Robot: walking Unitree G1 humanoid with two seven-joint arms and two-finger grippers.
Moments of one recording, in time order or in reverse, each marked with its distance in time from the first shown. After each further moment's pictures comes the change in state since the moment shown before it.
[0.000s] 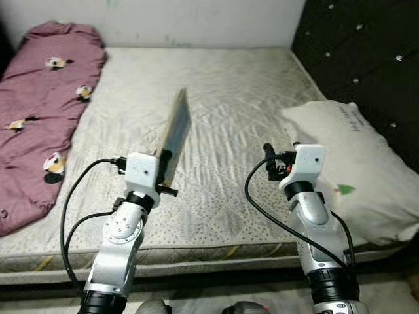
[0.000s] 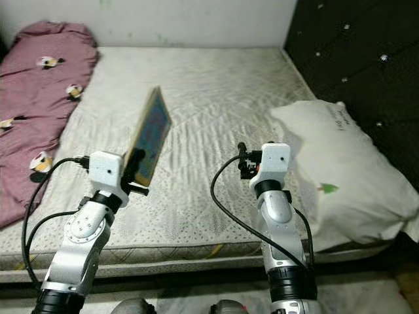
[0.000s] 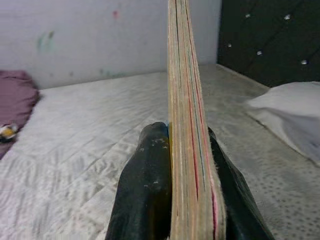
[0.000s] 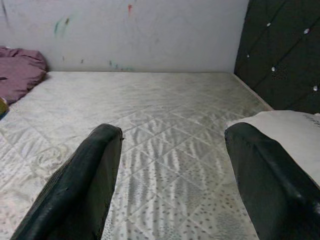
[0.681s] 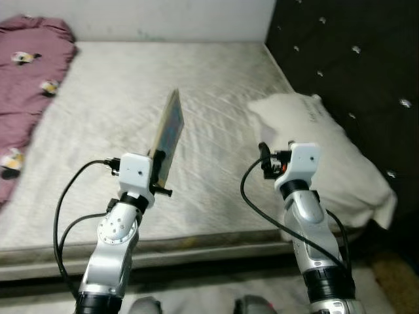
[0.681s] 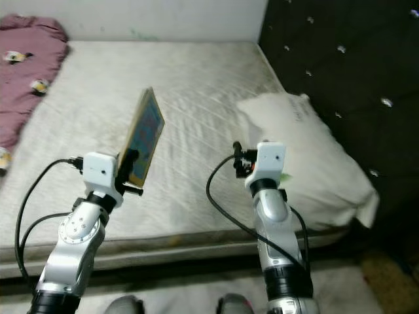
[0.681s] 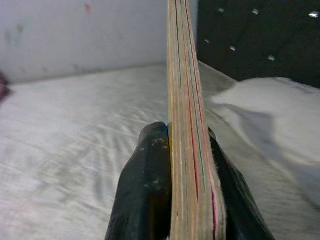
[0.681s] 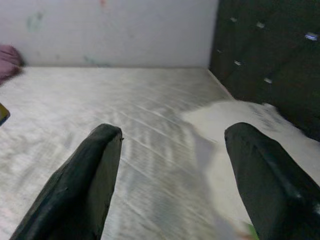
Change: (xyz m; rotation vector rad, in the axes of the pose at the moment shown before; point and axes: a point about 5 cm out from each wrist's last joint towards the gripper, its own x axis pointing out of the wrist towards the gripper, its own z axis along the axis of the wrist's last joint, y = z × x) left arm -0.002 0.004 -0.004 -0.010 0.016 0.021; right arm 0.001 0.005 0.000 -0.003 0.002 0.017
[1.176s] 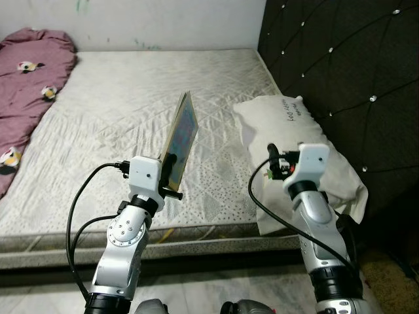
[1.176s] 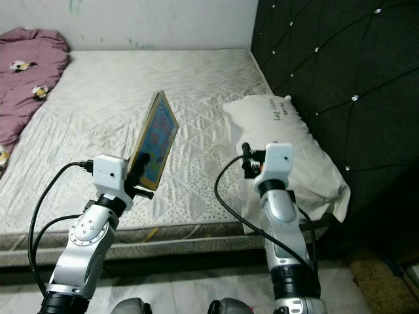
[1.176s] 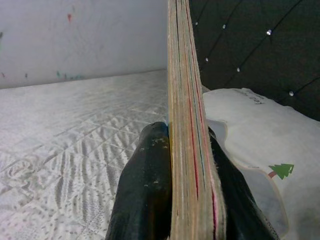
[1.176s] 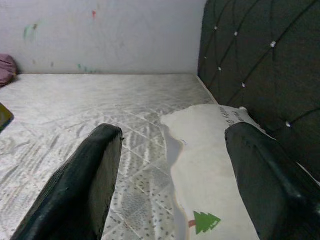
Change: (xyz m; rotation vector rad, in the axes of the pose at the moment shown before) left arm 0.002 -0.005 0.001 -0.036 -0.015 -0.043; right arm 0.003 -0.007 0.002 -0.004 -0.006 -0.020
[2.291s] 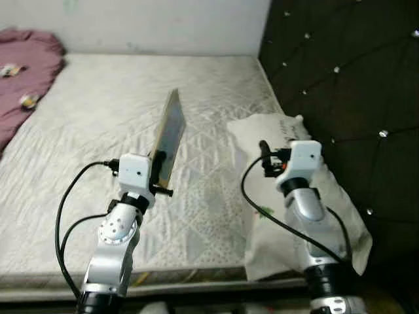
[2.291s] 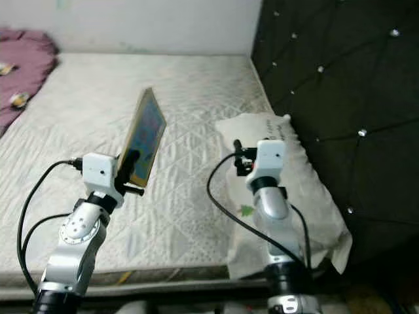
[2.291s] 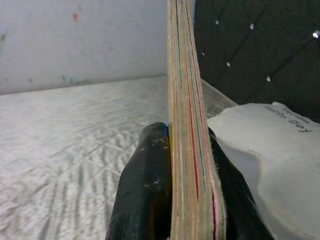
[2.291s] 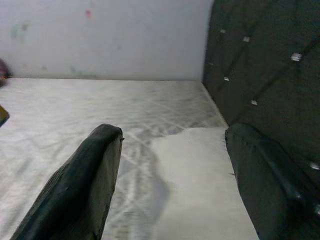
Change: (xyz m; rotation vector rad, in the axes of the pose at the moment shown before) left arm -0.001 0.009 -0.001 0.019 0.005 0.046; right arm 0.001 0.007 0.002 -0.001 -0.008 0.023
